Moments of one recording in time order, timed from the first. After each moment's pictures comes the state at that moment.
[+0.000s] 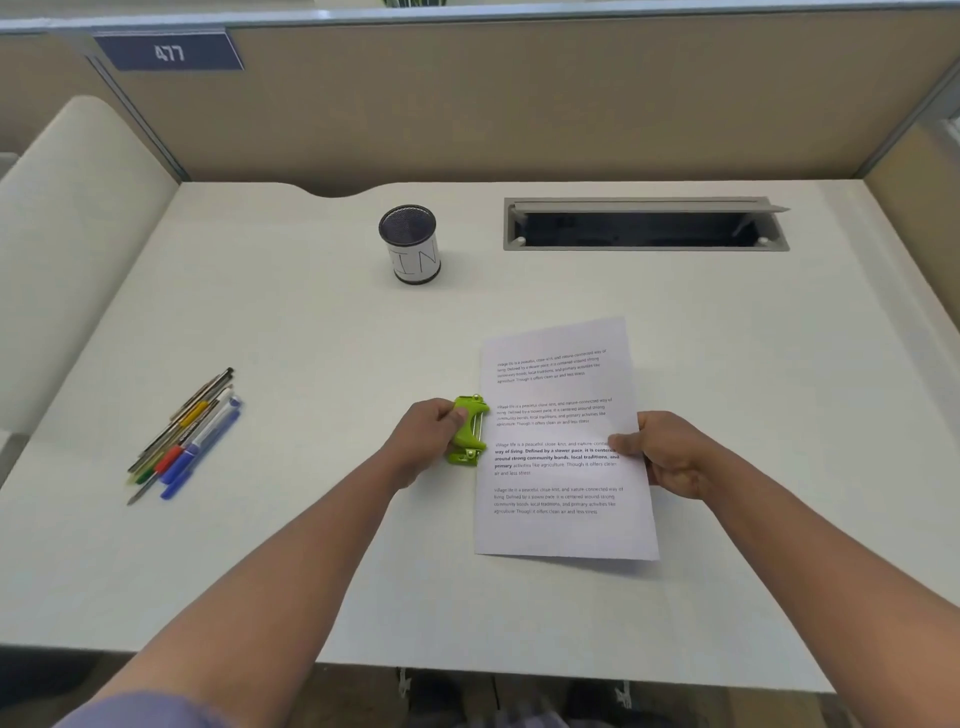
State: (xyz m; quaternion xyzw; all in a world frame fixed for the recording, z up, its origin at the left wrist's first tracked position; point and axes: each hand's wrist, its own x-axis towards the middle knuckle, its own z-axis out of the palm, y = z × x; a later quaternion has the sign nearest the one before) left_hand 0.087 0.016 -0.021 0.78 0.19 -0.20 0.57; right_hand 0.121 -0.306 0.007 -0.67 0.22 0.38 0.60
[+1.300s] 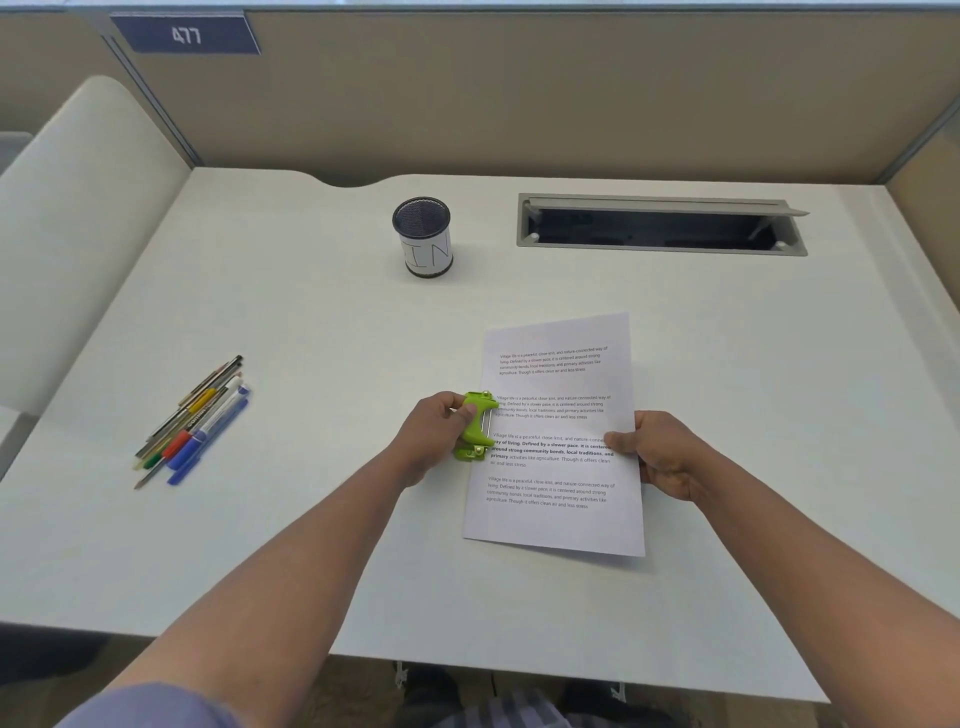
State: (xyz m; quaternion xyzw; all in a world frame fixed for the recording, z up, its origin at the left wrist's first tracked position) left_hand 0.082 0.010 -0.010 0.75 0.22 -0.17 0.61; right_hand 0.122 -0.287 0.003 -0.68 0.23 0.35 0.60
